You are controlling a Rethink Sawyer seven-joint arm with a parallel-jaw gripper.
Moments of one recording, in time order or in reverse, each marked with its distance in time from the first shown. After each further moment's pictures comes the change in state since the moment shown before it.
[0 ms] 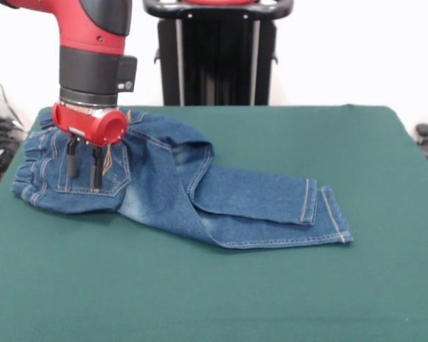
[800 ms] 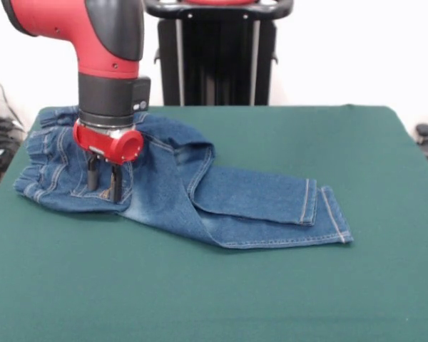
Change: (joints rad) arm 0.000 0.090 0.000 0.000 0.021 -0.045 0.000
